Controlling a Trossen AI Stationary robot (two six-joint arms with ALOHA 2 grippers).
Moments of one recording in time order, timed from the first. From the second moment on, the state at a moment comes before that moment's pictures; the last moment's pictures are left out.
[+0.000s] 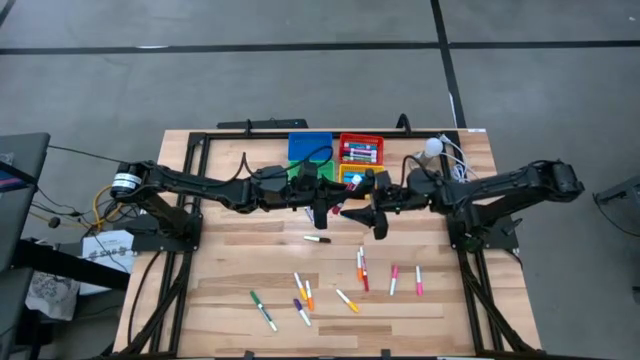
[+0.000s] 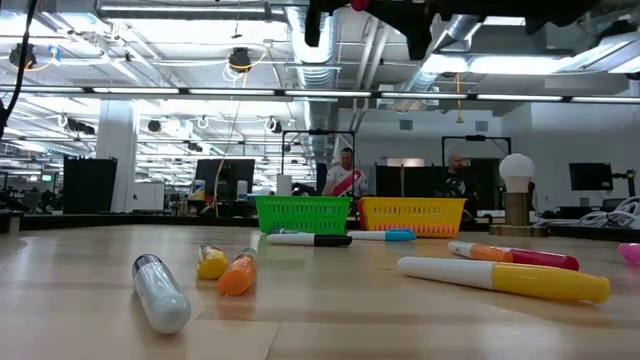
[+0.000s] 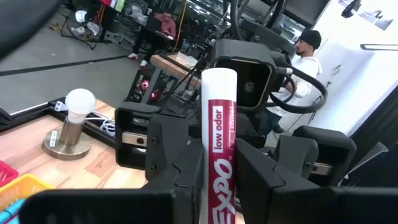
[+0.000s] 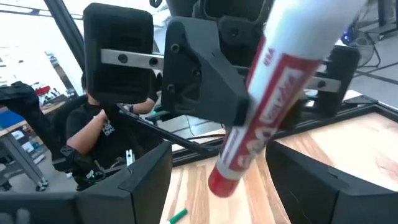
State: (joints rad) left arm -0.06 1.58 1.12 0.48 -0.15 -0.43; right arm 0.03 1.22 0.70 0.53 -0.08 0.29
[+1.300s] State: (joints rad) left arm -0.06 1.58 1.12 0.50 -0.19 -0.41; right arm -0.02 1.26 0.73 0.52 -0.08 0.29
